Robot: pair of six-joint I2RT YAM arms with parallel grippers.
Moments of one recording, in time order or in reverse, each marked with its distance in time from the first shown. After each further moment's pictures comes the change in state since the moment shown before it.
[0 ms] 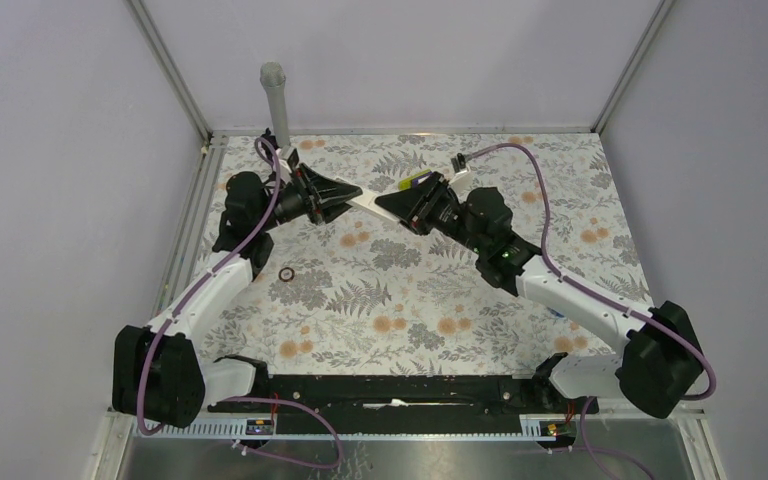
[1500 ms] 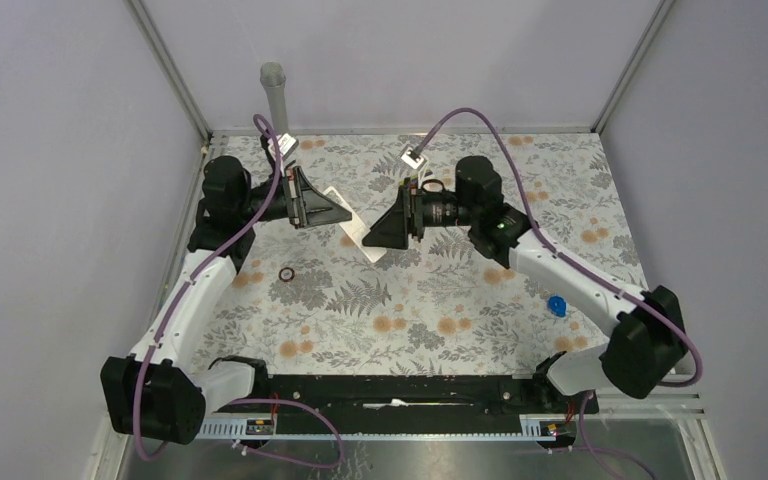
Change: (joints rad) left arm 0.081 -0.080 0.164 -0.357 0.326 0.639; right arm -0.055 0.092 0.233 -0.233 -0.652 -0.590
